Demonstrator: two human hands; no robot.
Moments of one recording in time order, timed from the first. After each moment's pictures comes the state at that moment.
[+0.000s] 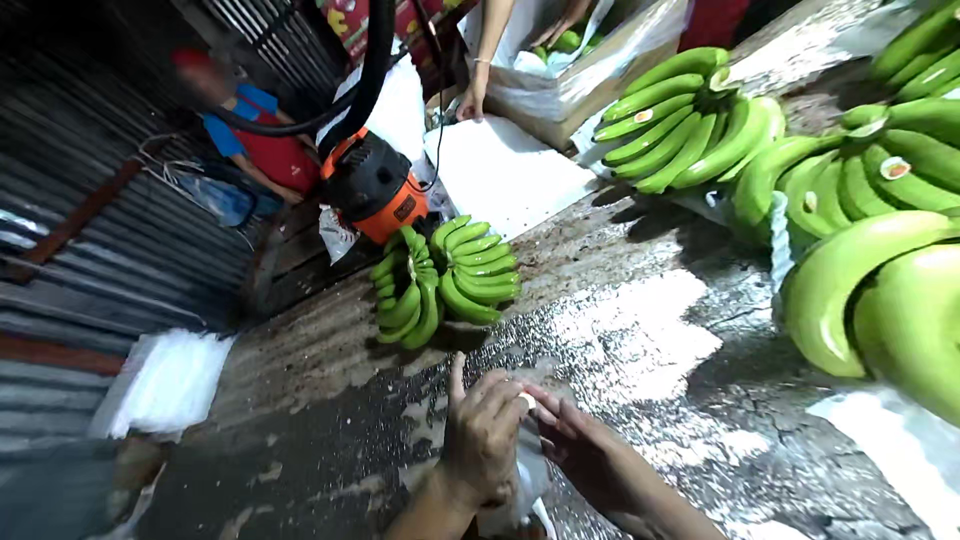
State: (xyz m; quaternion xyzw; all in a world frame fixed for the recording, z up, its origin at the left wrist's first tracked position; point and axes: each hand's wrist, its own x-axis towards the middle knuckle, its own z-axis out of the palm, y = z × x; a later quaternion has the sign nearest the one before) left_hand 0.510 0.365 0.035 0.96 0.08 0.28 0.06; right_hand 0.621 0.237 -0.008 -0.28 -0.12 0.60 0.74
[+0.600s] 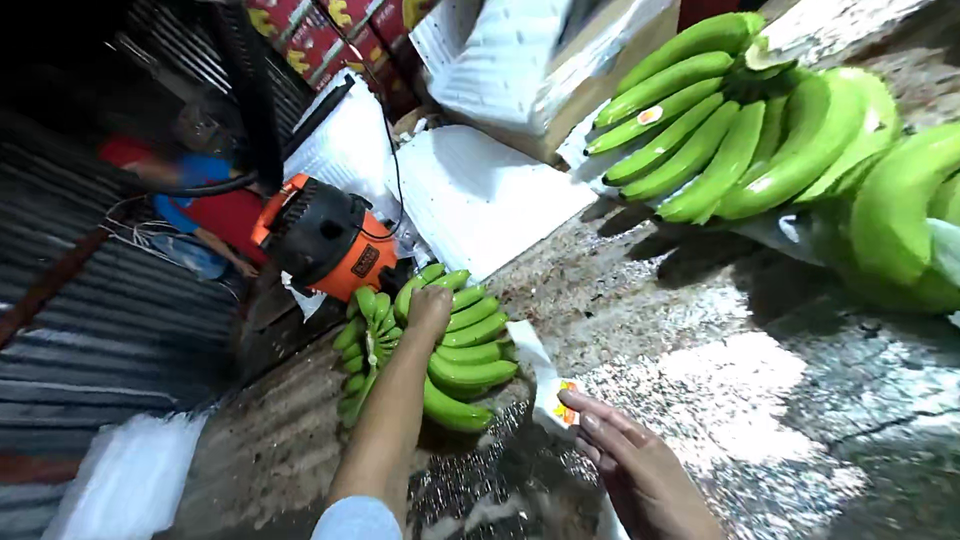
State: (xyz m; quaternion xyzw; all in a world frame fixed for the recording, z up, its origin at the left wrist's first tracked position) left_hand 0.753 0.651 -0.043 0.93 0.29 -0.23 -0.05; right_hand 0.744 0.335 -0.075 -0.39 0.04 0.42 0.82
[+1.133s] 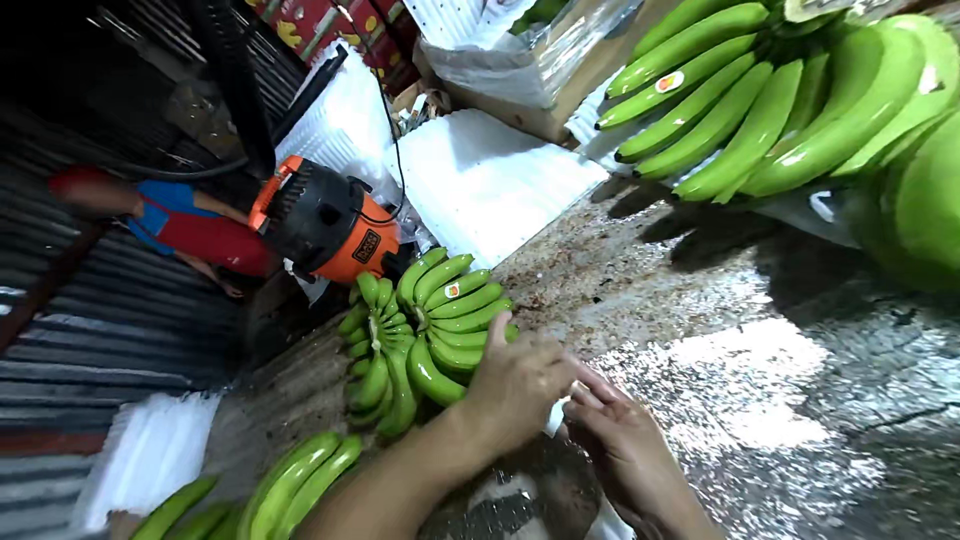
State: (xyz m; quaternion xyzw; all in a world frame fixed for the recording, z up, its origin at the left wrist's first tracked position) left_hand 0.710 0.491 -0.009 1.00 -0.05 0.04 0.08; right_hand 0.741 0.359 -0.081 -0.43 0.05 0.41 0.81
